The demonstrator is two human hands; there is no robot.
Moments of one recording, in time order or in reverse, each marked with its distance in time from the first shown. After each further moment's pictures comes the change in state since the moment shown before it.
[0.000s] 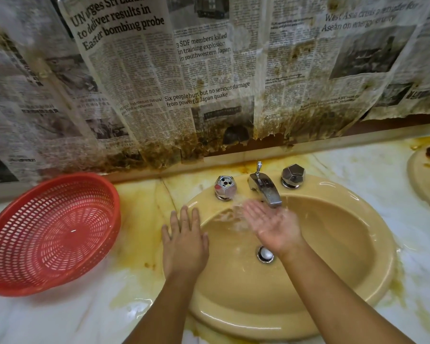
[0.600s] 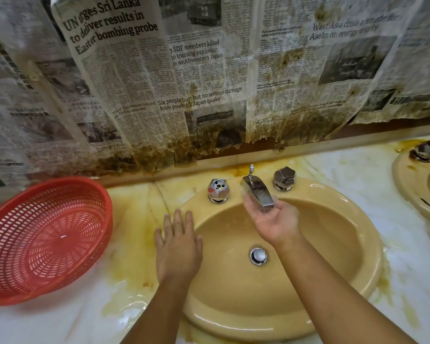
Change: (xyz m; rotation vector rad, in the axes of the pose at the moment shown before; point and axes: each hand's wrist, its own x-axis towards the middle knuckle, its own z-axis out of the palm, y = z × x) left_hand 0.002 -0.002 0.006 0.031 0.021 -0.008; right_hand -0.005 -0.014 0.021 0.026 0.076 -0.092
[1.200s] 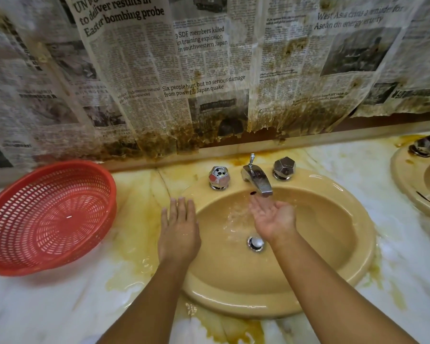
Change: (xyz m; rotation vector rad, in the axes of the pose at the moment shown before) left_hand -0.005 -0.001 -0.002 -0.031 -0.008 0.089; right_hand -0.007 0.013 -0.022 -0.018 -0.068 -0.069
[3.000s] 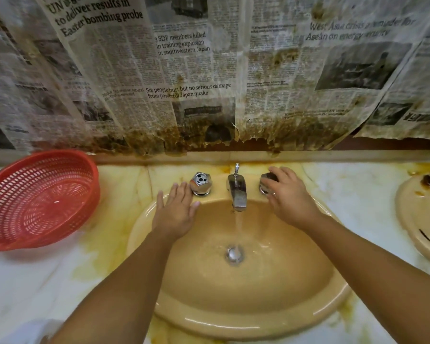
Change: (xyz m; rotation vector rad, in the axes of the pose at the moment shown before) left_hand 0.064 0.052 -0.017 -0.049 -0.156 -0.078; right_hand 0.061 -0.150 0.007 -2.368 -0.501 -1.233
